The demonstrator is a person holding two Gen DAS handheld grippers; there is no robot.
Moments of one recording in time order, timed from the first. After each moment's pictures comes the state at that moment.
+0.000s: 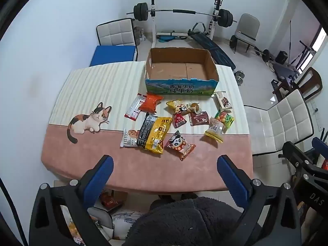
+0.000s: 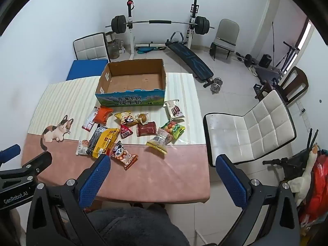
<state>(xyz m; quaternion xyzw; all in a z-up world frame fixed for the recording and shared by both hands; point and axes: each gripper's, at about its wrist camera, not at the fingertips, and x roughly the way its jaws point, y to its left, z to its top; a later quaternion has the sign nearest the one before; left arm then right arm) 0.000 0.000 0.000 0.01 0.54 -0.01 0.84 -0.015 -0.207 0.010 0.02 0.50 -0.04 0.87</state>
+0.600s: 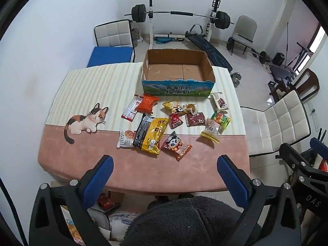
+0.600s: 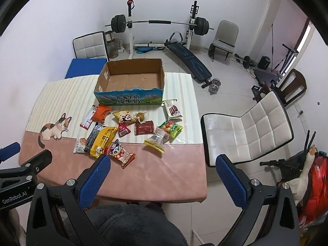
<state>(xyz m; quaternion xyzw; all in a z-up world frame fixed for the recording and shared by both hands) -0.004 -0.005 -0.001 0.00 0.53 -0.02 0.84 -0.022 -0.206 0.009 0.00 0.50 -0.05 0.86</state>
